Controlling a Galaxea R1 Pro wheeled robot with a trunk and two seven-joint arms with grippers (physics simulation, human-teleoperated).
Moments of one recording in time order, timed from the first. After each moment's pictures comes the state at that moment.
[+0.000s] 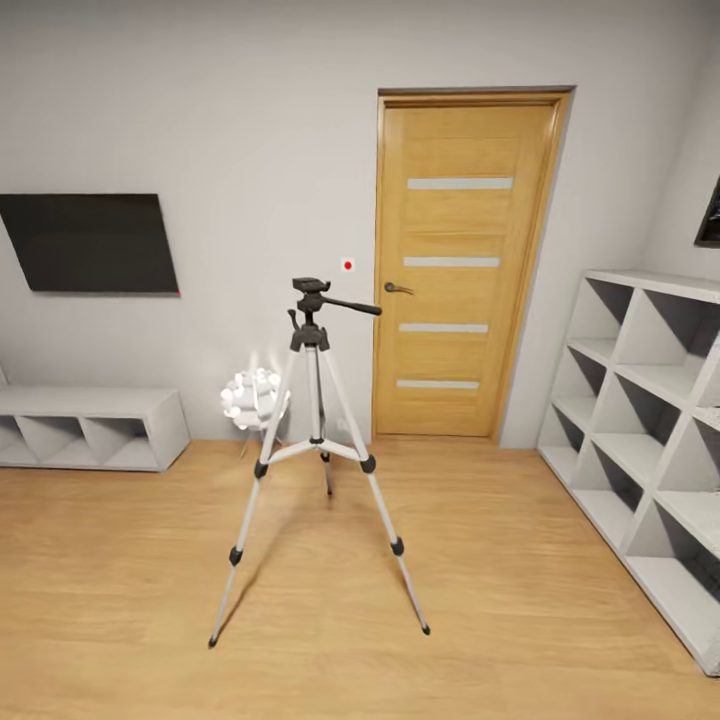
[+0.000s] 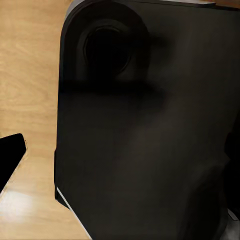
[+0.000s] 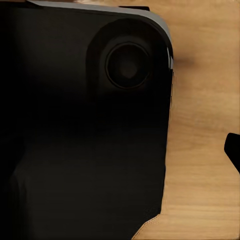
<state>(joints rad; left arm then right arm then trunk) 0.00 -0.01 0.01 -0.02 0.13 -0.01 -0.01 0.00 0.00 0.01 -0.01 0.01 -0.05 -0.01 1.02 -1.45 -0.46</state>
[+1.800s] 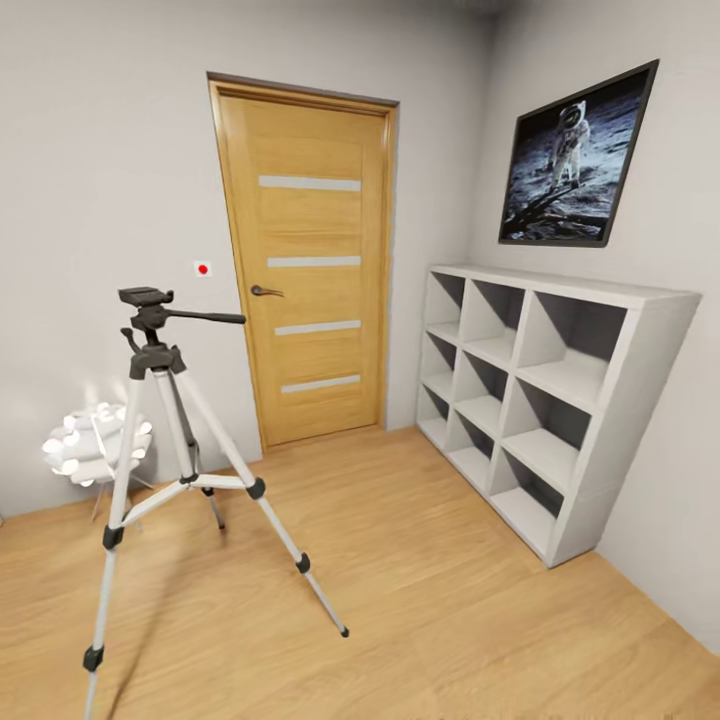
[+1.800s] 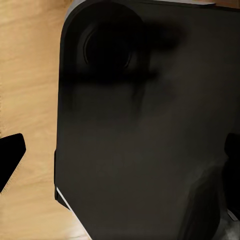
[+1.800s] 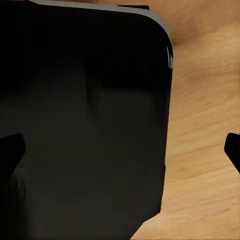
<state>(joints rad) 0.00 -0.01 0.01 -0.02 0.13 -0.01 -0.01 0.00 0.00 0.01 -0.01 0.01 -0.05 -0.01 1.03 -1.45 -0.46</state>
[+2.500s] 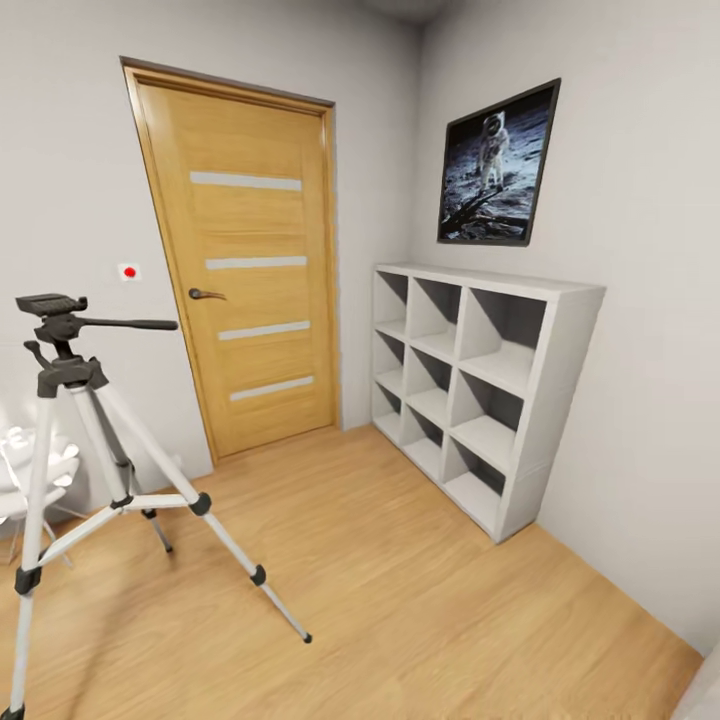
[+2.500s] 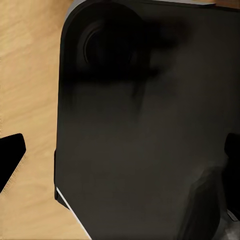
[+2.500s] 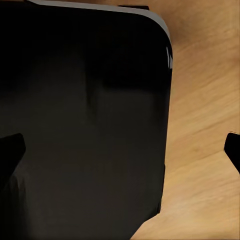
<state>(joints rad) 0.00 -0.01 0.01 -0.02 0.13 -0.01 -0.01 0.00 0.00 0.01 -0.01 0.01 -0.05 -0.01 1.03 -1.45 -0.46</state>
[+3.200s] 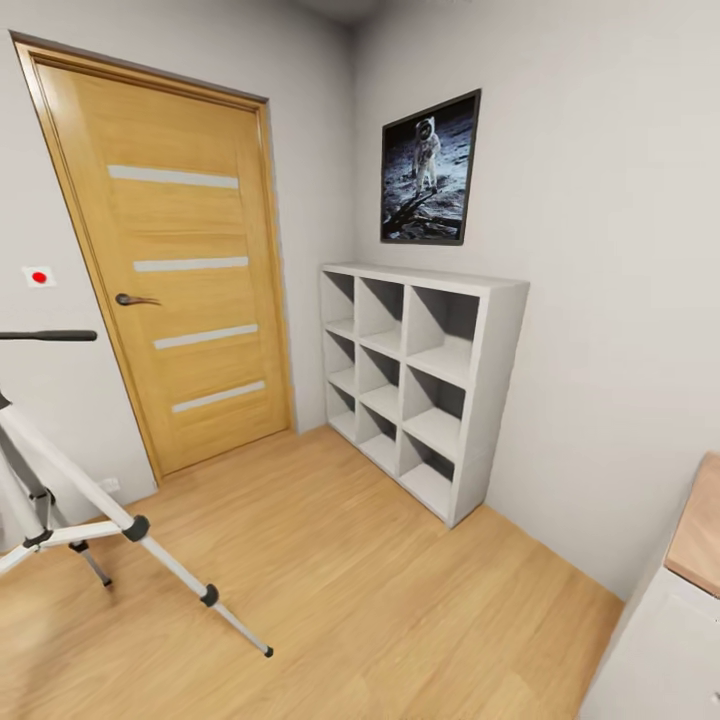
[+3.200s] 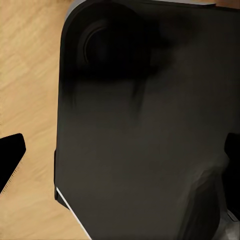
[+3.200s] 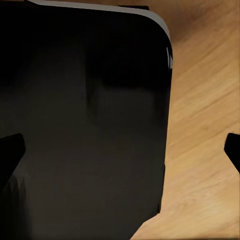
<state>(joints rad) 0.00 -0.01 0.01 -0.02 0.13 -0.01 -0.01 0.00 0.00 0.01 -0.01 0.01 -0.05 -0.01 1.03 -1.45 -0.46</state>
